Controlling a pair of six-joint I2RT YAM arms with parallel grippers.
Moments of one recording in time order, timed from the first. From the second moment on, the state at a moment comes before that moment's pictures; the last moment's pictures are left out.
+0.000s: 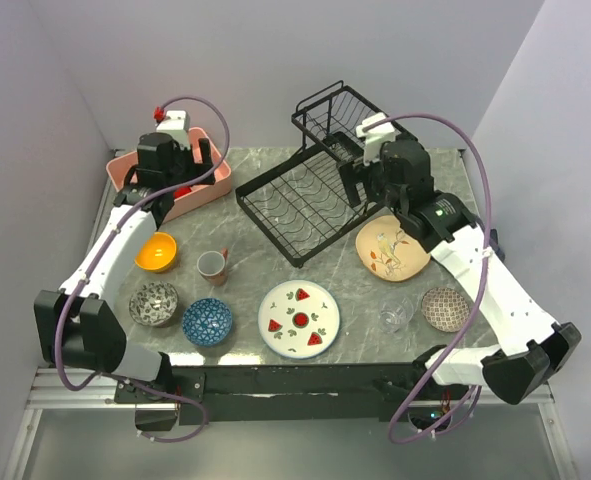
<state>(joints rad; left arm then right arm) -0.18 1.43 1.29 -0.22 -0.06 -0.13 0.52 1.26 1.44 -0.57 0.28 -0.14</state>
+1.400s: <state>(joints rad) 0.02 1.12 1.04 -0.44 0.05 -0.04 0.69 2.18 1.95 -0.68 -0.23 -0.22</state>
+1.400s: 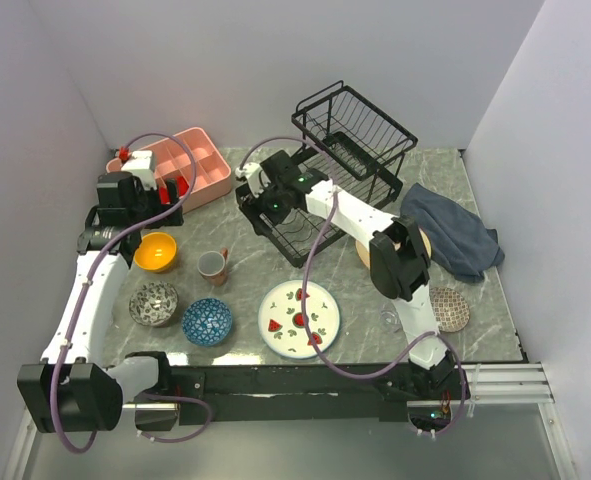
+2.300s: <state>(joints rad) 0.01 1.12 1.05 -0.44 0.06 -0.02 0.70 2.28 1.99 -0.76 -0.26 -0.28</state>
